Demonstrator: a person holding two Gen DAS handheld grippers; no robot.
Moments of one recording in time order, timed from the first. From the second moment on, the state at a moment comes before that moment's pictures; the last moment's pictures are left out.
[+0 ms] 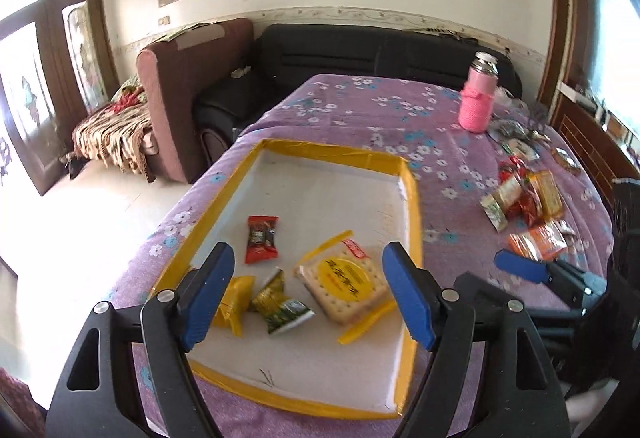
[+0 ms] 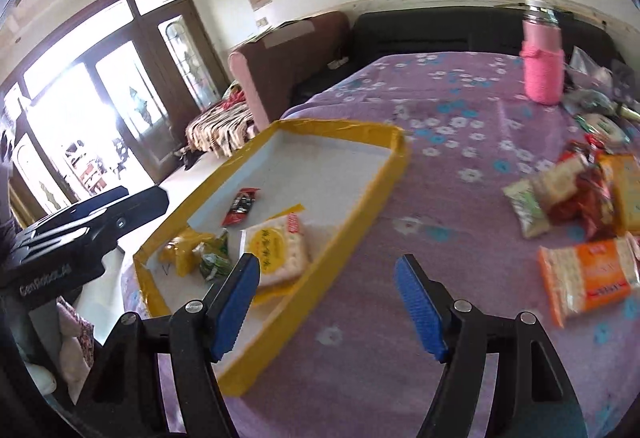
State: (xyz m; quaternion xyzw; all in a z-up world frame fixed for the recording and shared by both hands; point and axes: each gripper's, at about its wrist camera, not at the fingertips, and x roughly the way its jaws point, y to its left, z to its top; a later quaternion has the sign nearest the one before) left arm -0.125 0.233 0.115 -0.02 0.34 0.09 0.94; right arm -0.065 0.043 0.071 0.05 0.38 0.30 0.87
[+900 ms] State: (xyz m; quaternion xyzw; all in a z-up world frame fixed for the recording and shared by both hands) left arm -0.060 0.057 0.043 -0.01 0.46 -0.10 0.88; right arm -0.034 -0.214 0.056 0.19 0.37 0.07 0.91
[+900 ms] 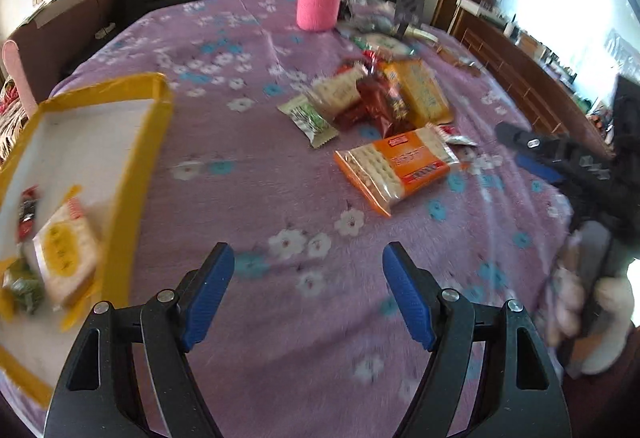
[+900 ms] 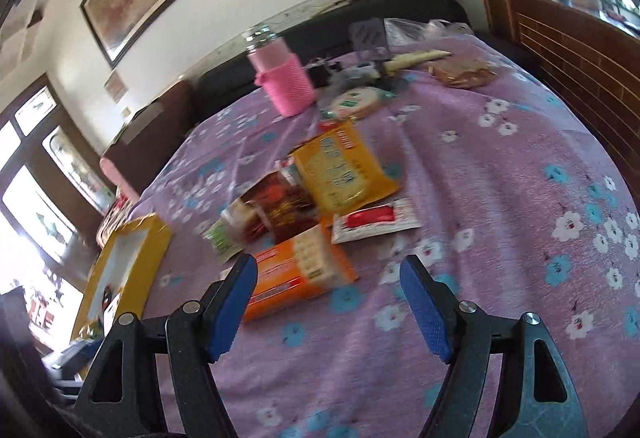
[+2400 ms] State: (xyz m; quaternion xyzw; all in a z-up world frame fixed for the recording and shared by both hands) left arm -0.020 0.066 0.002 0.01 0.45 -0.02 0.89; right arm 0.001 -0.129 0.018 0.03 0.51 0.17 0.84
